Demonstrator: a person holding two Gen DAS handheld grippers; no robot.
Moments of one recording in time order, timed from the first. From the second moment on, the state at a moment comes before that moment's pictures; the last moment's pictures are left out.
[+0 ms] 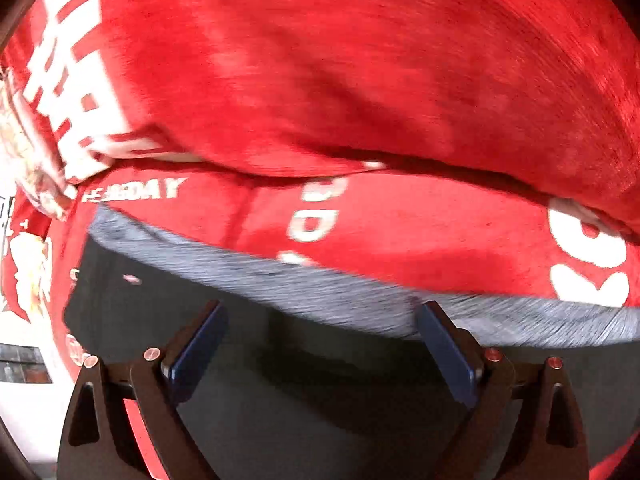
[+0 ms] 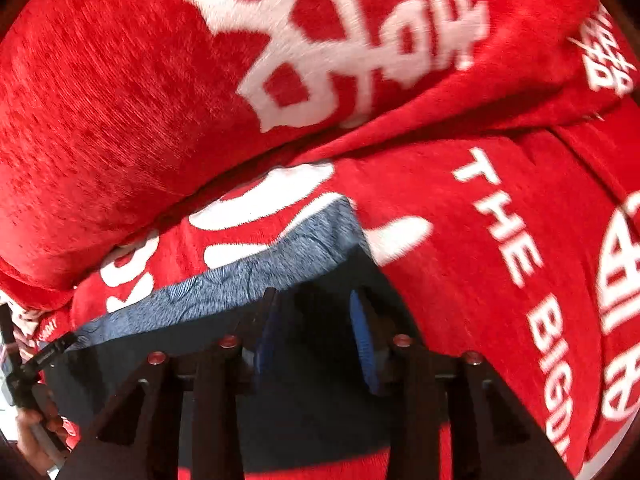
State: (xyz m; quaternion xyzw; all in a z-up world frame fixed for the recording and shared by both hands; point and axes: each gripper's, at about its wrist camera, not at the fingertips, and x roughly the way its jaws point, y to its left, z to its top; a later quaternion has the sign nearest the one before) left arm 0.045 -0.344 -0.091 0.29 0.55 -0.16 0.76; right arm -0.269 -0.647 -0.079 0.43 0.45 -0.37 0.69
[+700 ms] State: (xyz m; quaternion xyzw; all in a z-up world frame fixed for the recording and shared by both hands) left arm 0.189 -0.092 -0.120 0.29 0.56 -0.12 0.77; right arm -0.063 -0.324 -0.149 0.64 0.41 -0.03 0.64
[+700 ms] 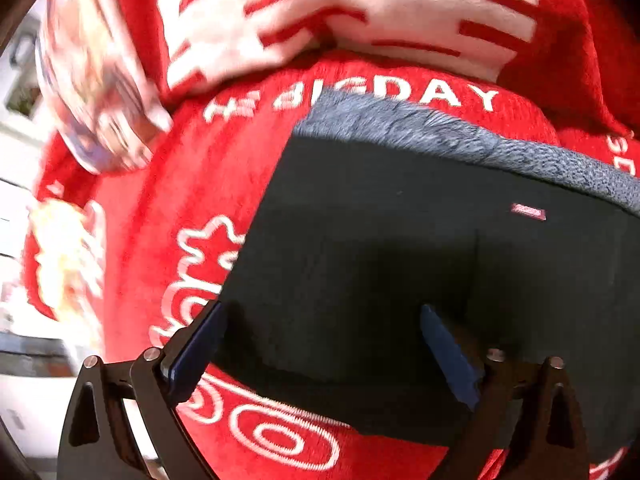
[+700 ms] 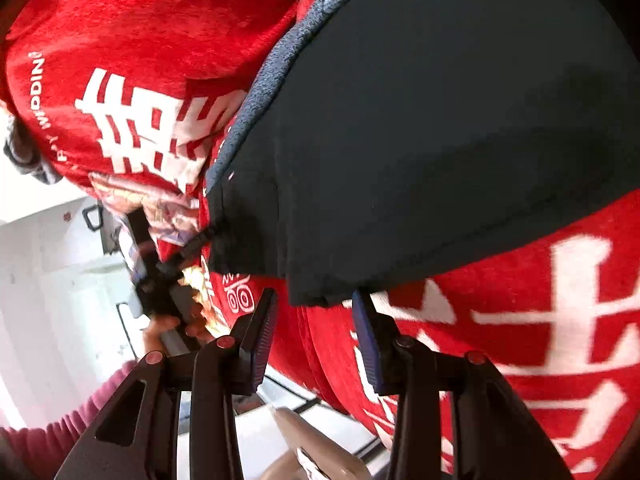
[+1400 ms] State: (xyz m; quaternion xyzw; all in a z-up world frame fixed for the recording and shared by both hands) left arm 0.188 -0.084 -0.112 0.28 0.55 -0.16 0.77; right arm -0.068 -0.307 -0.141 0.64 0.42 -0.14 0.63
